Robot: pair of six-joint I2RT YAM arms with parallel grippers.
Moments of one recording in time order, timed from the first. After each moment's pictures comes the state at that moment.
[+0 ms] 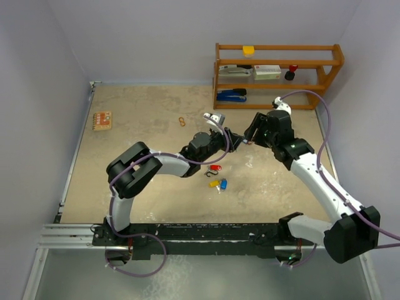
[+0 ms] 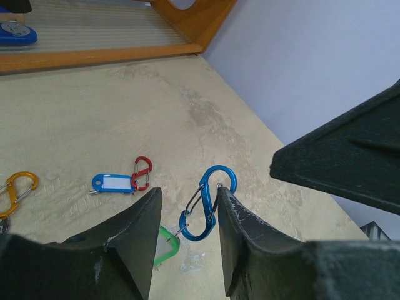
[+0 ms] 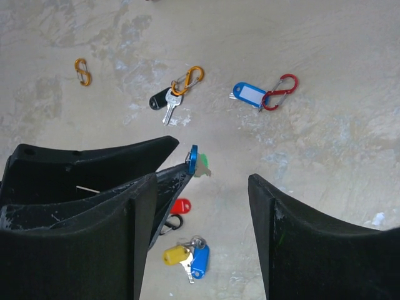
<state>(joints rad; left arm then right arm) -0.86 1.99 1.04 0.96 0.00 -0.53 0.35 1.15 0.97 -0.43 0.17 0.58</state>
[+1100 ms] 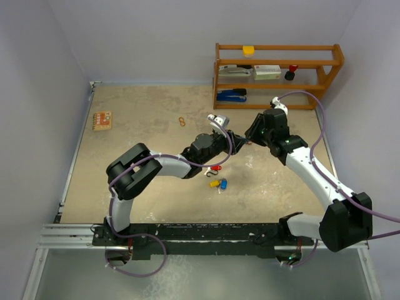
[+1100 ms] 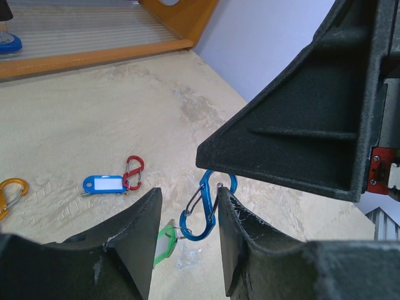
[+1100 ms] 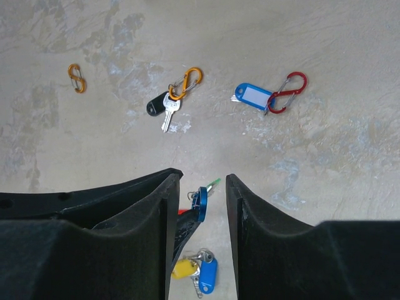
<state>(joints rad) -0.89 1.98 1.04 0.95 0.00 -0.46 0.33 1.26 0.96 -0.35 0.13 0.64</state>
